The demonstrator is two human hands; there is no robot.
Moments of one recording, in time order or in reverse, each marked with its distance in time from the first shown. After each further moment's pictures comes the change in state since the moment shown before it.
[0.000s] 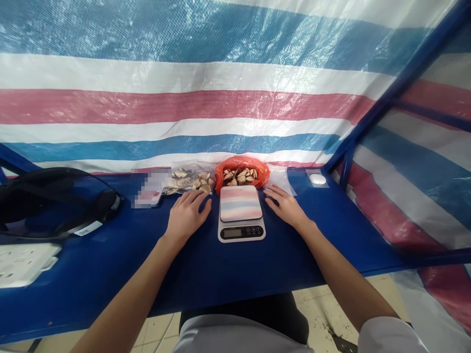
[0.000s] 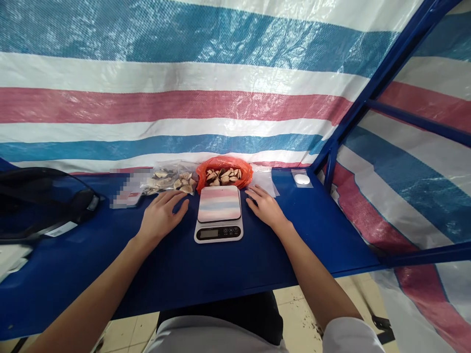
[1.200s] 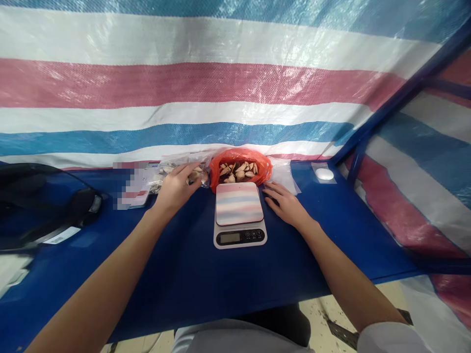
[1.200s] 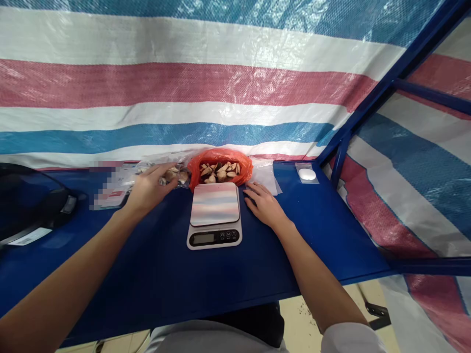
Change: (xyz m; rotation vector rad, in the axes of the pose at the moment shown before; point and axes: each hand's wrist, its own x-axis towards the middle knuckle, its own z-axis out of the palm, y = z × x) left_hand 0.061 -0.043 0.024 -0.211 -0.083 -0.076; right_hand 0.001 0.007 0.010 -0.013 -0.050 -0.022
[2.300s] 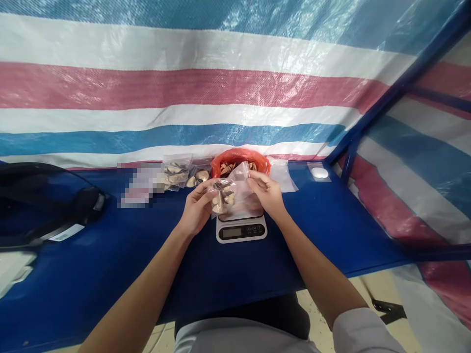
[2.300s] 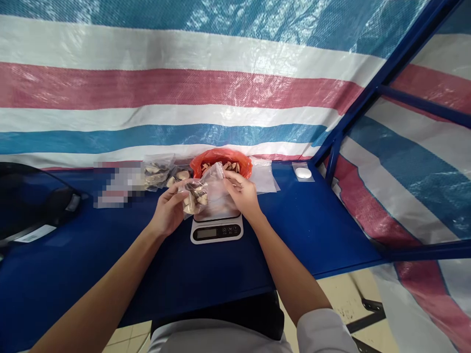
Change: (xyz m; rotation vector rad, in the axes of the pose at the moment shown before) left_hand -0.040 0.078 0.015 -1.606 0.031 -0.650; right_hand 0.053 -0.076 0.011 0.938 0.329 0.350
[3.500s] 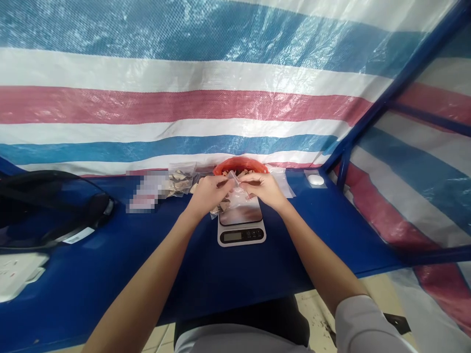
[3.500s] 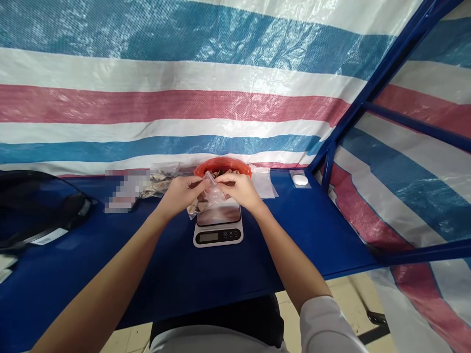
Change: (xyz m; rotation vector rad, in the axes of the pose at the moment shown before) left_hand 0.026 0.045 0.035 1.041 -0.145 0.251; right_hand 0.031 -0.041 -0.006 0.007 -0.306 0.072
